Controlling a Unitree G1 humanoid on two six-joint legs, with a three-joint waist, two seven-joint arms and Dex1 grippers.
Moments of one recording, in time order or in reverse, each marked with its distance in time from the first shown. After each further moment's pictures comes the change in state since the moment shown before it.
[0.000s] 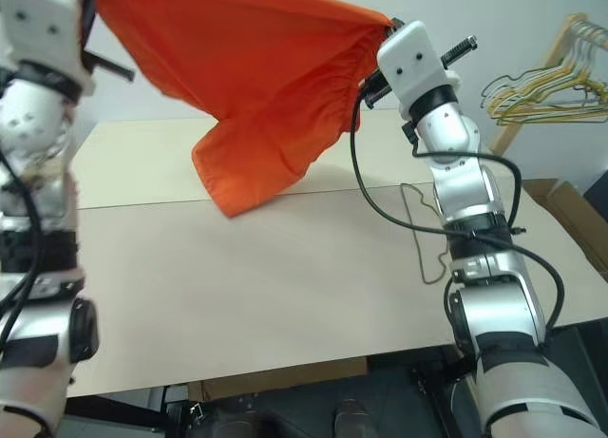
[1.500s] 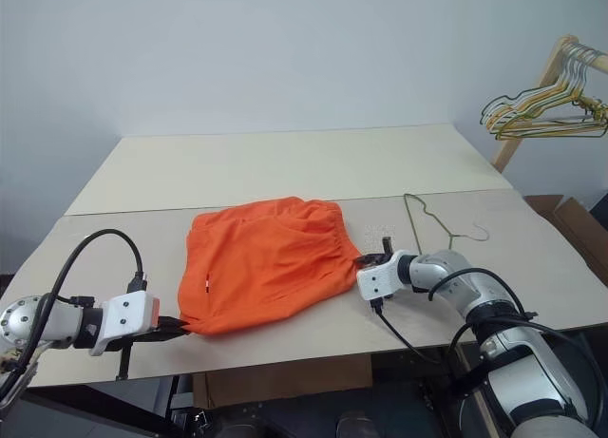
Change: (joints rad) left arm 0.954 0.309 -0.114 -0.315 -0.212 0.078 -0.888; right arm 0.350 -0.136 0.325 0.278 -0.391 -0.516 0.499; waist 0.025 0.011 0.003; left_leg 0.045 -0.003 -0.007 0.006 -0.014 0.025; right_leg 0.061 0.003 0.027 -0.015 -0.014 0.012
